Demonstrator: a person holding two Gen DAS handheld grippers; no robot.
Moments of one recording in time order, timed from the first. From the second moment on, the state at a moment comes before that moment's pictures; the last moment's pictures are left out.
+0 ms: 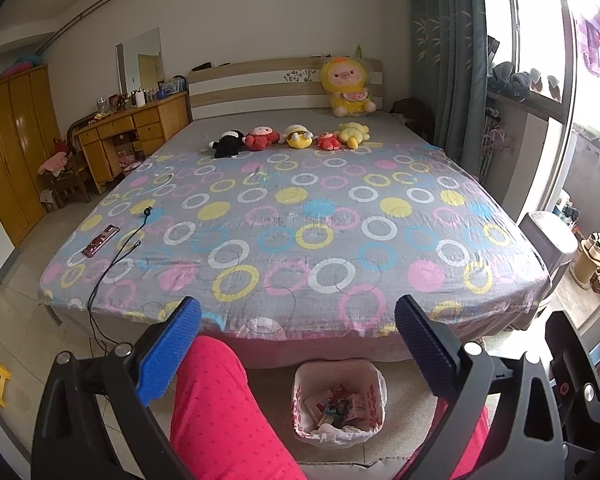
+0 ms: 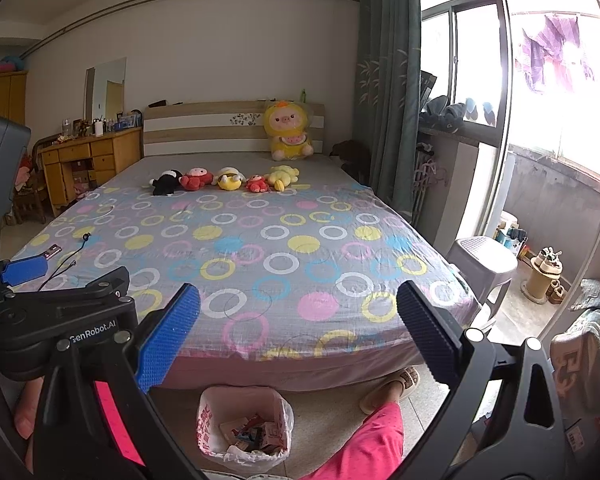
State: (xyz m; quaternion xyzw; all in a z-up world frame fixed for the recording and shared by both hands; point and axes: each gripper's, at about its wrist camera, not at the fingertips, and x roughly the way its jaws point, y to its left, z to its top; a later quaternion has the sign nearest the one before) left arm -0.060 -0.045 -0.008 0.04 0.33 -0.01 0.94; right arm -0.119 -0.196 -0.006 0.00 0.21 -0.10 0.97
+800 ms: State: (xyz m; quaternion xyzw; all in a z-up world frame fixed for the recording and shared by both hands) left arm -0.060 -0.045 -0.009 0.03 0.33 -0.01 0.94; right arm -0.119 -0.195 -0.007 0.00 0.21 -0.10 0.97
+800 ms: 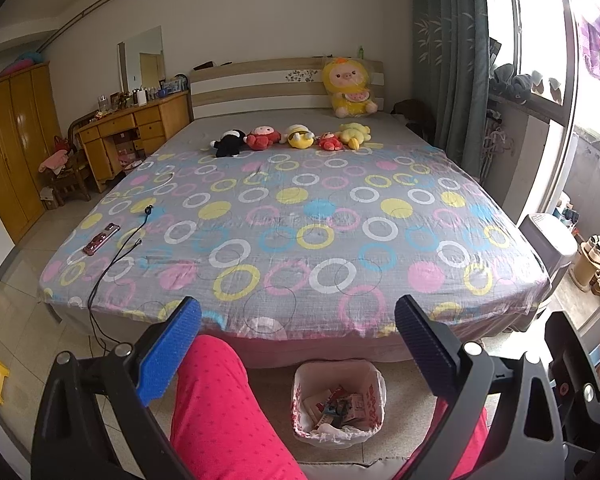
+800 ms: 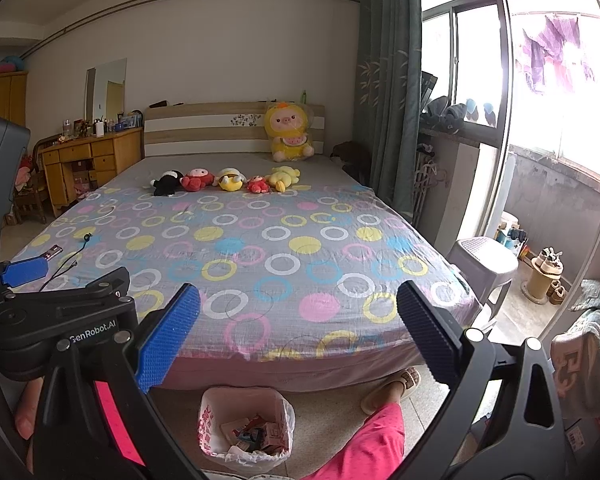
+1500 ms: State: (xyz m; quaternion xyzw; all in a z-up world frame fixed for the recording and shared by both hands) left arm -0.060 -0.054 -0.010 0.03 0.33 0.00 0.94; right arm -0.119 -0.191 -0.007 0.00 0.21 -0.10 0.97
